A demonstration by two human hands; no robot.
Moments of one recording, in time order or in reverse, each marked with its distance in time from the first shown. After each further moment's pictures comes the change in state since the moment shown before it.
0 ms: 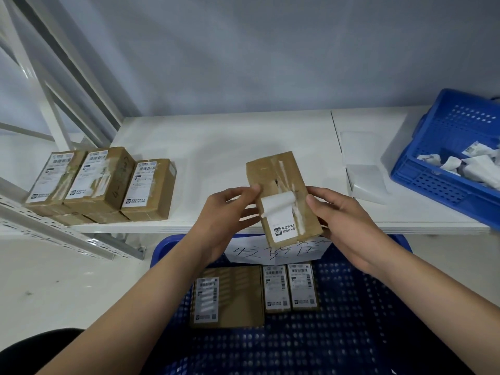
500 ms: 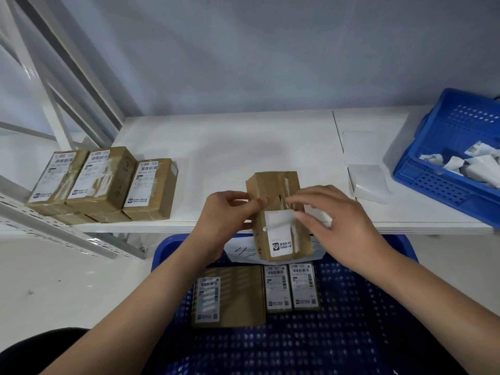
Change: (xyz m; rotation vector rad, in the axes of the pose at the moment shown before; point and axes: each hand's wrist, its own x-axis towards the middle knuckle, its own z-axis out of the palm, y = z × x) left_hand 0.003 -0.003 -0.002 0.212 0.095 0.048; right_hand -0.007 0.006 -0.001 -0.766 -0.004 -0.722
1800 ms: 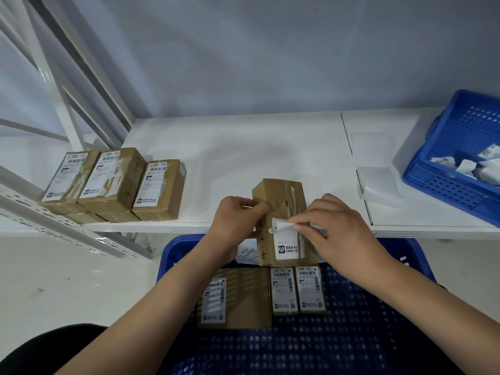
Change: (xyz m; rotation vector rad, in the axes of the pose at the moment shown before) left_hand 0.010 -0.010 0.005 -0.001 0.021 -0.084; right_hand 0.000 -0.003 0.016 -0.176 -0.024 -0.094
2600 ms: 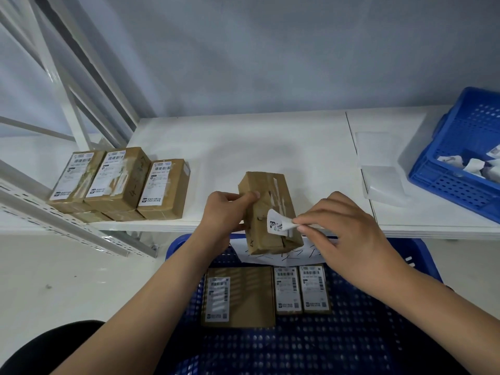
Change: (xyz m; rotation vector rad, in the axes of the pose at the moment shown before) left_hand 0.011 0.004 -0.020 -0.028 0.103 -0.042; right_hand -0.005 -0.011 -0.008 0.000 0.086 -0.113
